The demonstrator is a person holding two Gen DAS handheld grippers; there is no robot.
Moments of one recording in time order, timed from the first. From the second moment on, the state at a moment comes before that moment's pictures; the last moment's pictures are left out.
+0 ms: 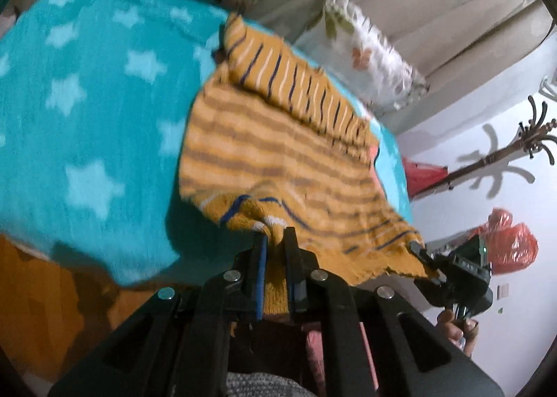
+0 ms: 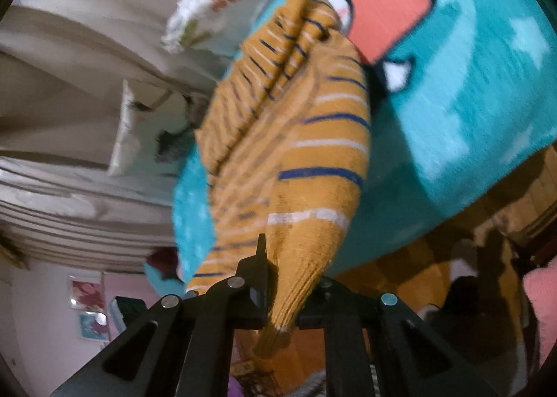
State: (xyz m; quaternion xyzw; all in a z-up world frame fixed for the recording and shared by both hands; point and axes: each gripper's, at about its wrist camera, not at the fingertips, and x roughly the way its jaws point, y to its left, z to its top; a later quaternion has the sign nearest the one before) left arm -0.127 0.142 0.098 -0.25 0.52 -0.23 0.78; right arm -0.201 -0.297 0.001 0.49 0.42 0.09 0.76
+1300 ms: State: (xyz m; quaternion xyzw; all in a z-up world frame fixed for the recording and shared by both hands) left arm 0.075 0.004 0.034 -0.07 0.56 -0.22 0.80; right arm 0.102 -0.337 -0.018 0.44 0.53 0.16 0.71
